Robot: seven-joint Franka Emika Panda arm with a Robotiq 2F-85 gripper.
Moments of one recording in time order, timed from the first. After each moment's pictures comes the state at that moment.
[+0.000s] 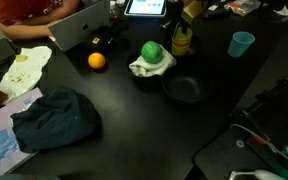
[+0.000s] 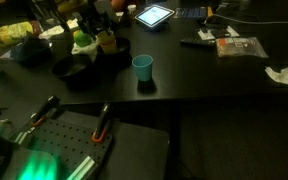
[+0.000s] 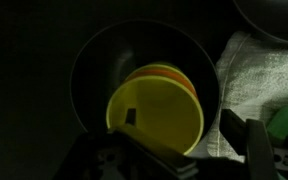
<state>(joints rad) 0.26 0.39 -0.01 -2.16 -0.34 2.56 0.32</state>
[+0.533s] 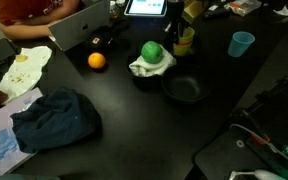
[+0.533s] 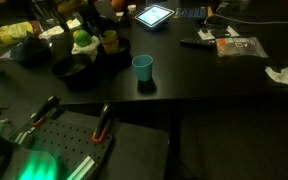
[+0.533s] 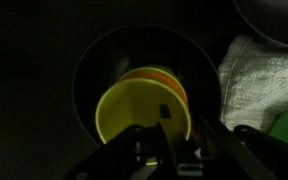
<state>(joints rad) 0.26 0.39 -0.01 -2.16 -0.35 2.55 0.32</state>
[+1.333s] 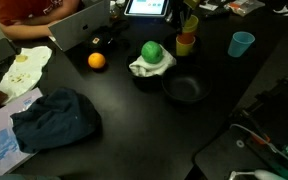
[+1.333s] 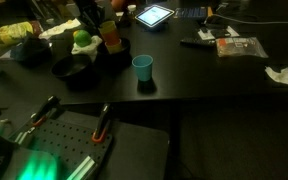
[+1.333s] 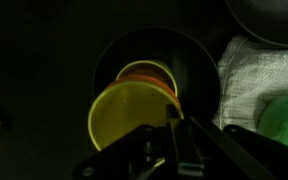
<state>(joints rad) 0.26 0.32 -0.01 -2.15 -0.35 2.45 0.32</state>
